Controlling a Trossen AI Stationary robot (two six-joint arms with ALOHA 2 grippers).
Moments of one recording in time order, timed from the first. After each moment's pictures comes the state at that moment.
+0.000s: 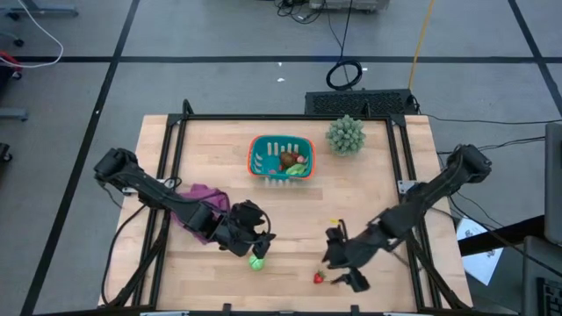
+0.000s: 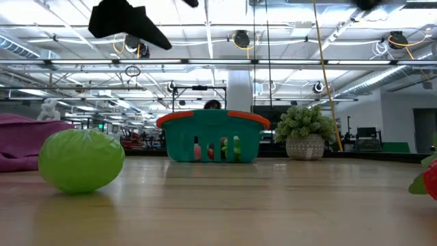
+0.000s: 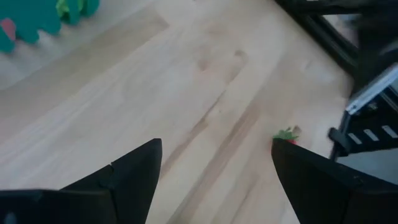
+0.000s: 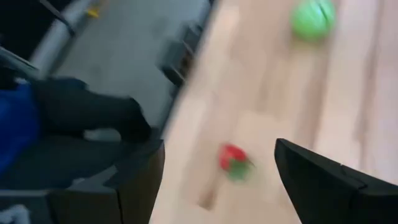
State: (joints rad) left arm -0.50 1.60 1.22 -0.50 -0.47 -1.12; right arm 0.63 1.47 1.05 -0.34 -0.03 0.40
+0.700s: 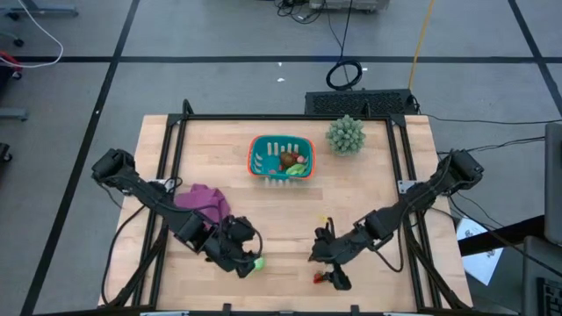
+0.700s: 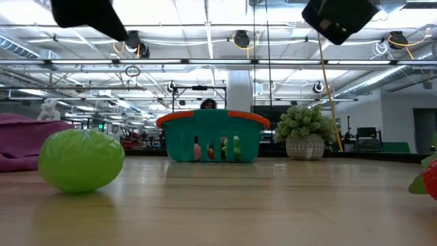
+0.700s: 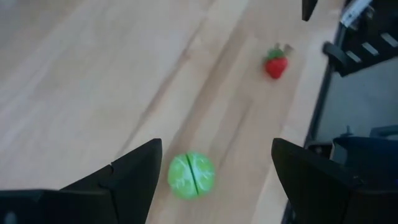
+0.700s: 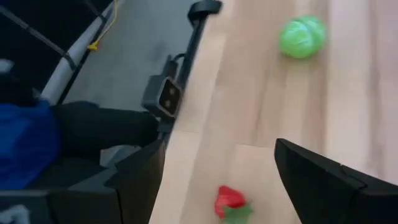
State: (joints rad) left arm -0.60 1.58 1.22 -0.60 -0.34 -1.06; right arm 0.56 1.58 1.03 -0.15 -0.03 0.47
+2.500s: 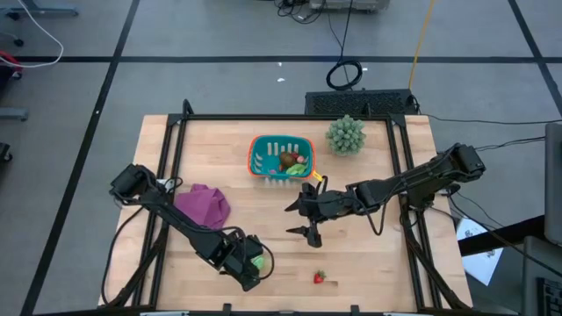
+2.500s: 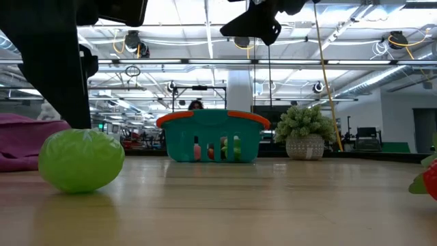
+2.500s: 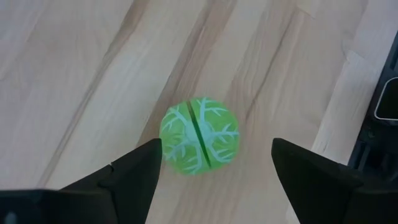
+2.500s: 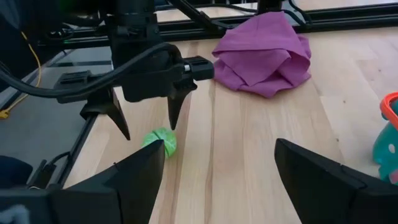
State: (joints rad) left arm -0.61 1.83 1.22 -0.55 -0.17 -1.05; right arm 0.28 1.53 1.03 0.00 0.10 0.22
